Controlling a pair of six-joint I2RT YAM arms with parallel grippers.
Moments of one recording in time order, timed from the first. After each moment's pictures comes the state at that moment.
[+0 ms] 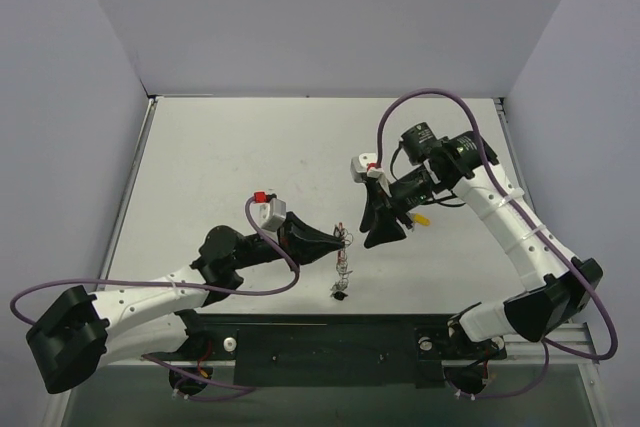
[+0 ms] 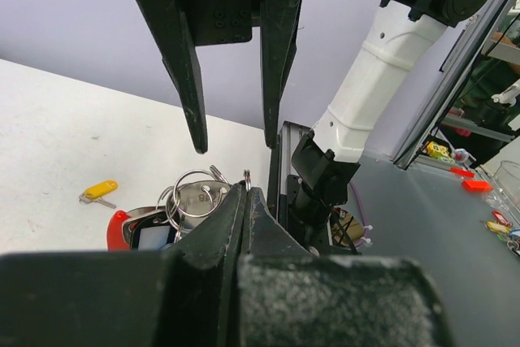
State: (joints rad) left arm -0.92 1.03 0.40 0.95 0.48 -0.46; right arm 0.52 1.41 1.53 -1.43 -1.00 -0.98
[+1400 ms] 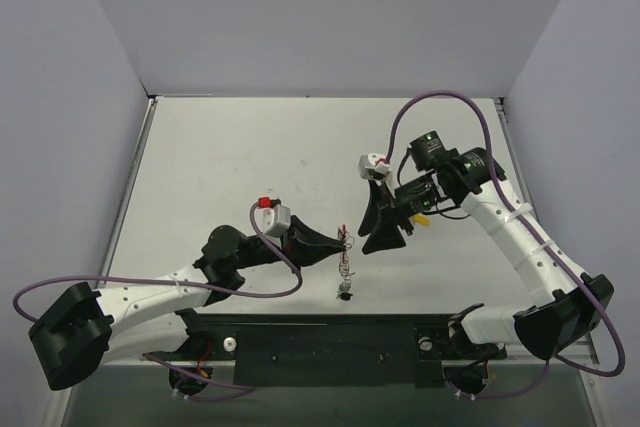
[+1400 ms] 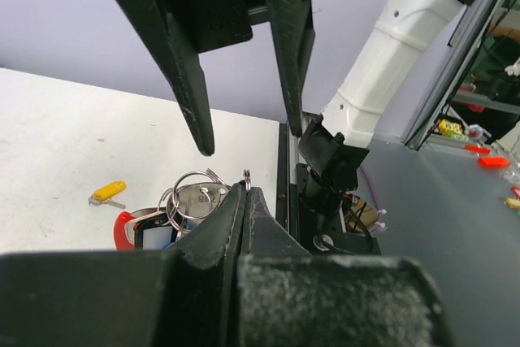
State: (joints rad) left arm -0.92 1.06 0.41 0.96 0.51 -0.40; right arm 0.49 1.30 1.34 -1.21 -1.11 -0.71
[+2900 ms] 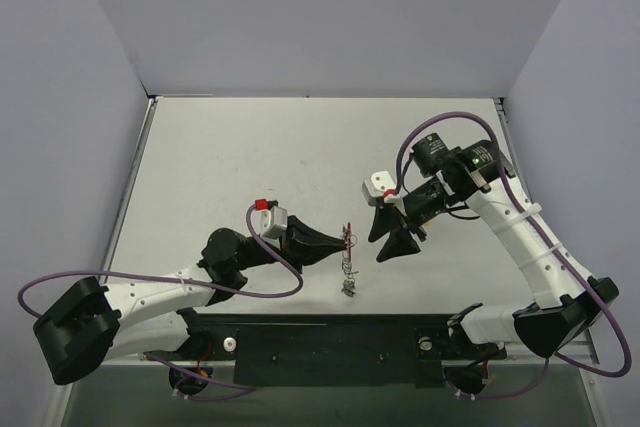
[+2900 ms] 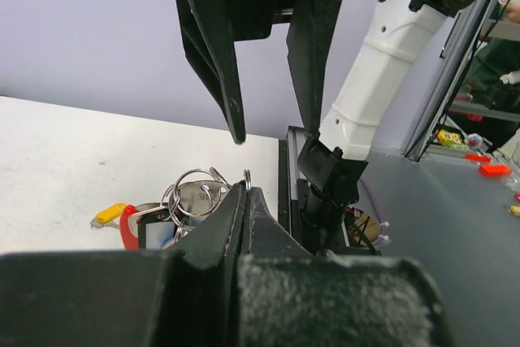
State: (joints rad) left arm -0.92 1.10 0.40 1.07 0.54 -0.37; right arm 0.55 1.32 1.47 -1.52 -0.98 -1.18
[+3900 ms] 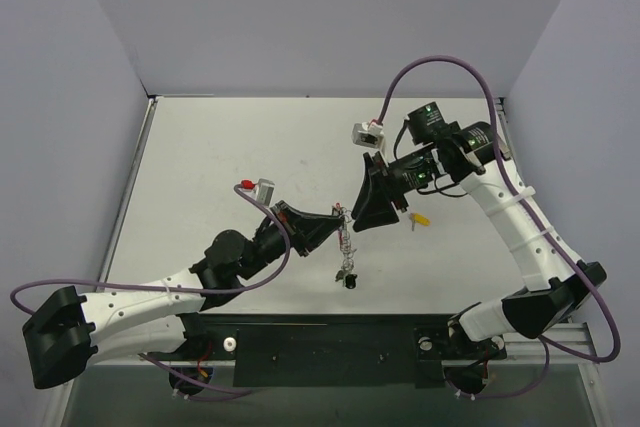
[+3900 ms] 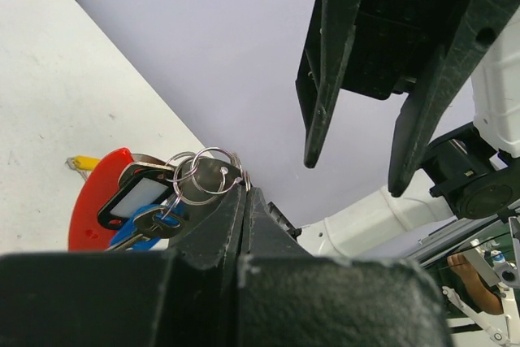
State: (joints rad) left arm -1.04 0.99 0.46 0.79 -0.07 -0.85; right arm 0.51 1.42 1.65 -1.32 -1.12 -0.51
